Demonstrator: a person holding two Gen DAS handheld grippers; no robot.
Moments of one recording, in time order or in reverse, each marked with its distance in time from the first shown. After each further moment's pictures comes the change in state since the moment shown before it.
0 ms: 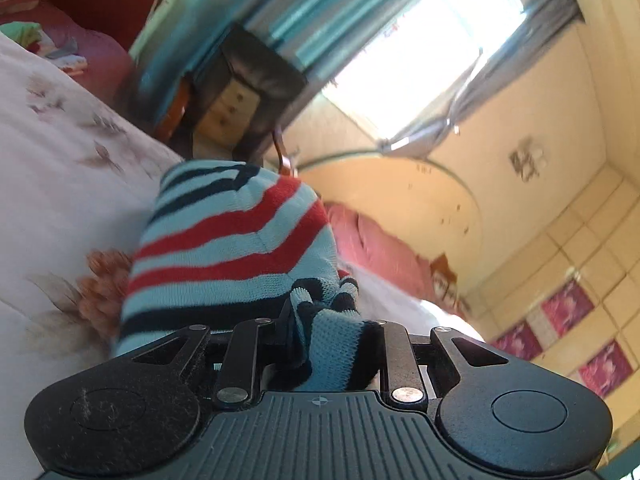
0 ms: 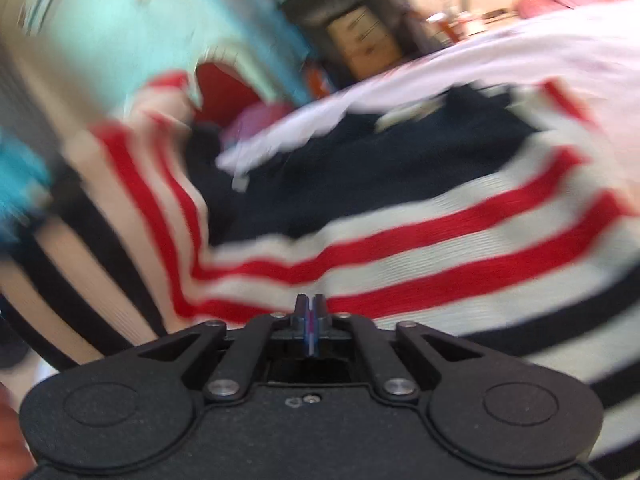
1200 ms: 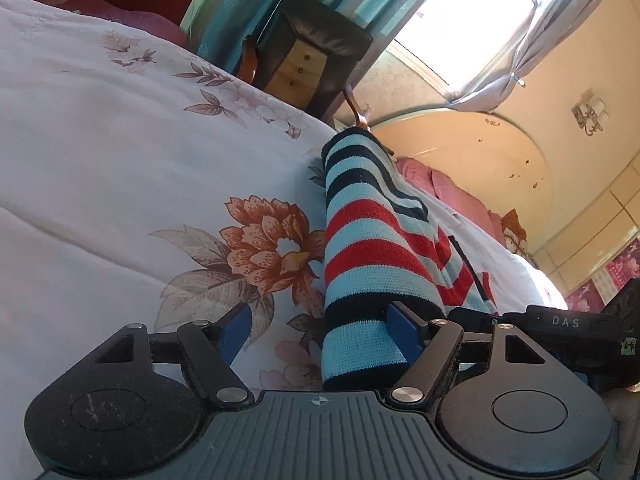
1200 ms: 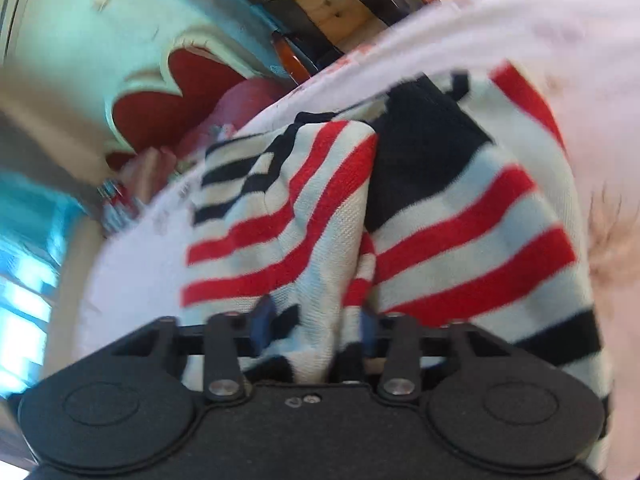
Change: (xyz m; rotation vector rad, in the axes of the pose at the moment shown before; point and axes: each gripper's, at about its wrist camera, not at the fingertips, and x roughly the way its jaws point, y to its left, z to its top) left arm -0.028 0.083 -0.001 0.020 0.091 0.199; right arm -0.010 -0.016 0.040 0.016 0.160 -0.027
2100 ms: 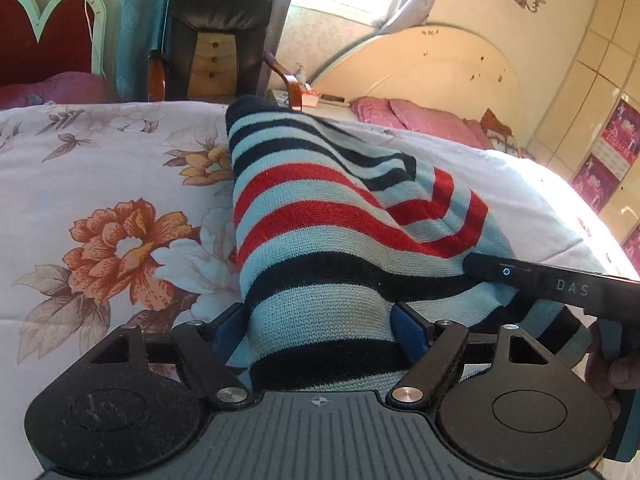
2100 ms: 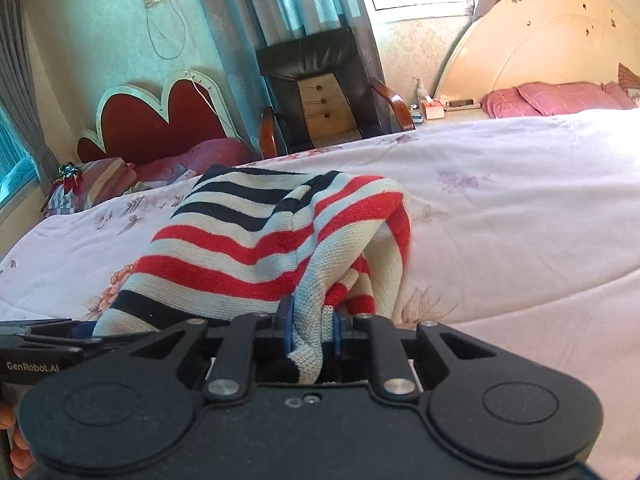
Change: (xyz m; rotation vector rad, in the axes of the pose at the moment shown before) left arm 0.036 -0.122 -0.032 0.375 0.105 0.044; right arm -0.061 -0.037 -0.033 -0.284 -0.280 -0.207
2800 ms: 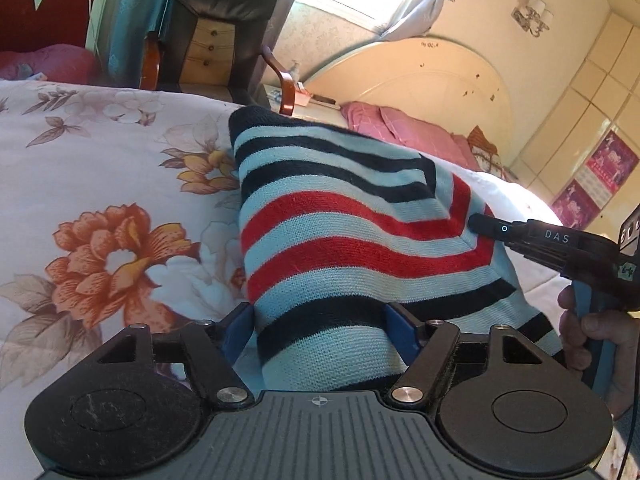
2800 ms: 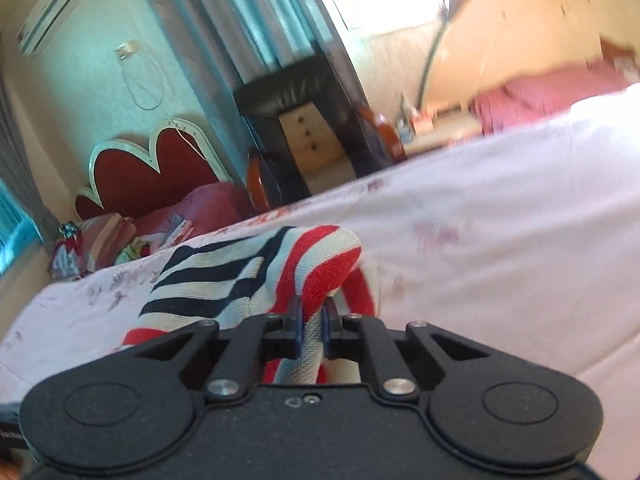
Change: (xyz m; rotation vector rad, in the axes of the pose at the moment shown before) left arm 0.019 0.026 0.021 -0.076 0.005 -0.085; right arm 0.024 -0.047 0.047 0.104 -0.100 0.026
